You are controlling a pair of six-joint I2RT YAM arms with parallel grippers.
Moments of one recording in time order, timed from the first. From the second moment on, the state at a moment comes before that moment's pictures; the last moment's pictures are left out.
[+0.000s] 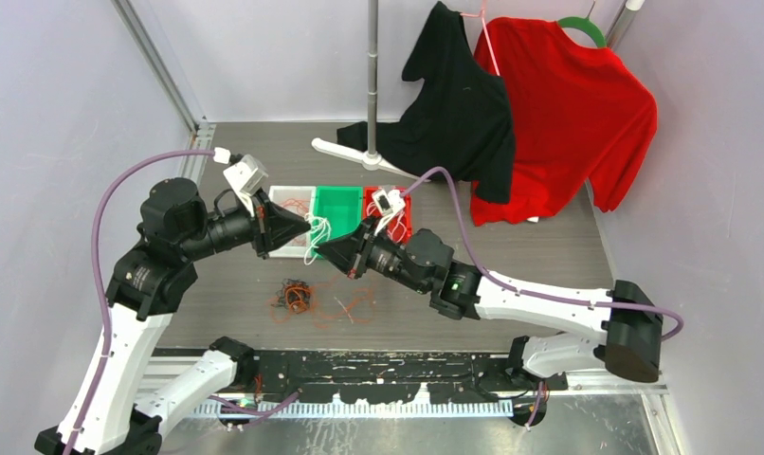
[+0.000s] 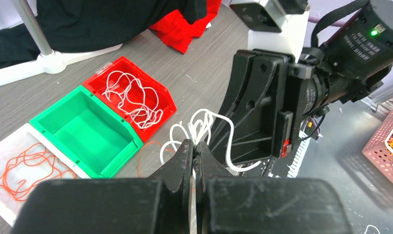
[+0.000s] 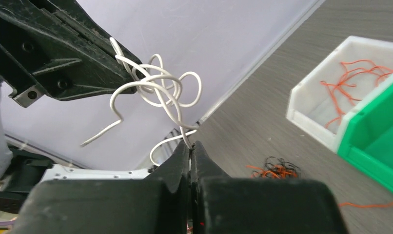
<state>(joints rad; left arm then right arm) -0.40 0.82 1.28 -0.70 0.61 -0.08 1.16 1.26 0.86 0.50 0.08 0.69</state>
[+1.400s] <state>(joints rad) -0.40 0.84 1.37 -1.00 0.56 0.23 1.15 0.83 0.88 -0.05 0.52 0.35</state>
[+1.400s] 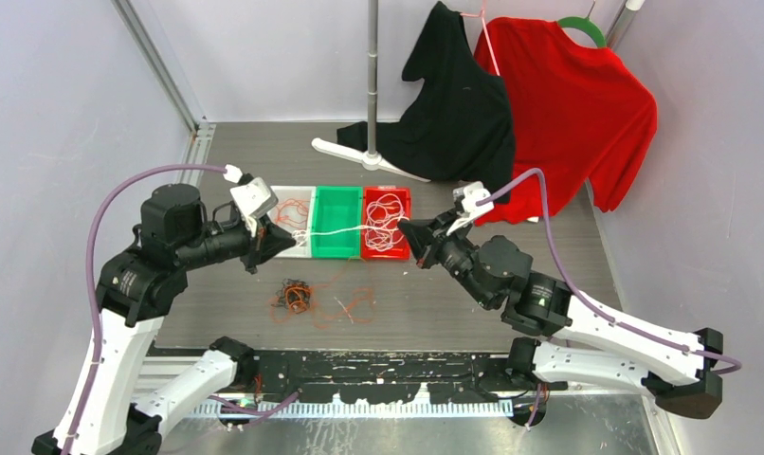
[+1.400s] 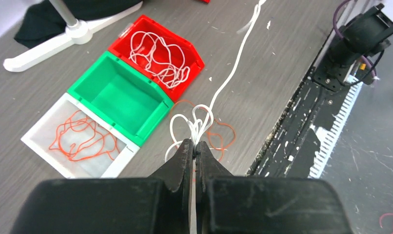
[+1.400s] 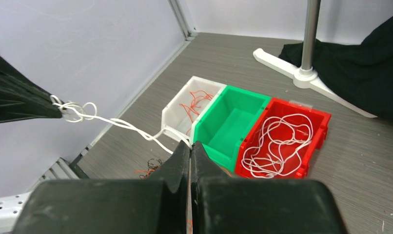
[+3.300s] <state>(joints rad) -0.40 0.83 1.39 -1.03 0.89 0.22 1.12 1.10 1.02 0.00 -0.24 0.38</state>
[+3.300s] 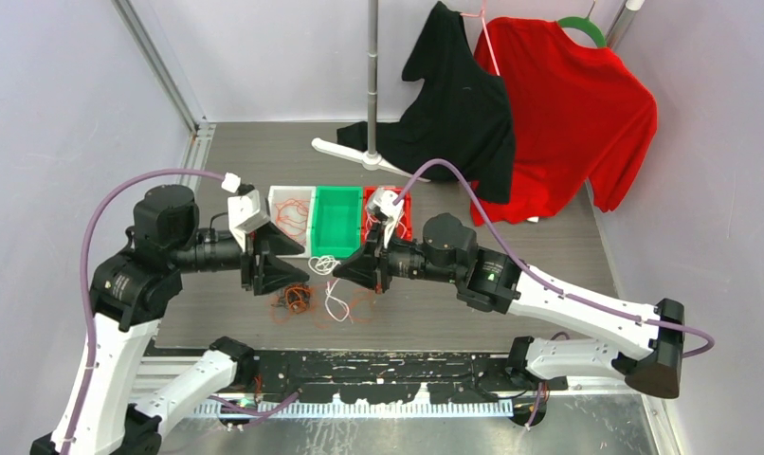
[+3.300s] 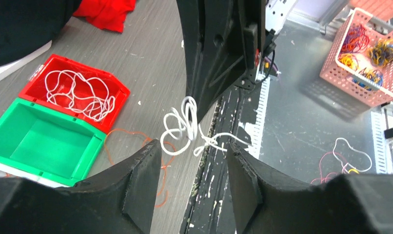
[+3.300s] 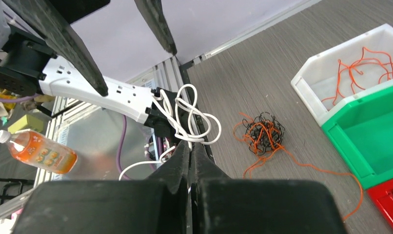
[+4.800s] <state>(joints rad) -0.40 0.98 1.38 -1.11 0.98 0.21 1.12 1.18 1.13 -0.19 -0.34 0.31</state>
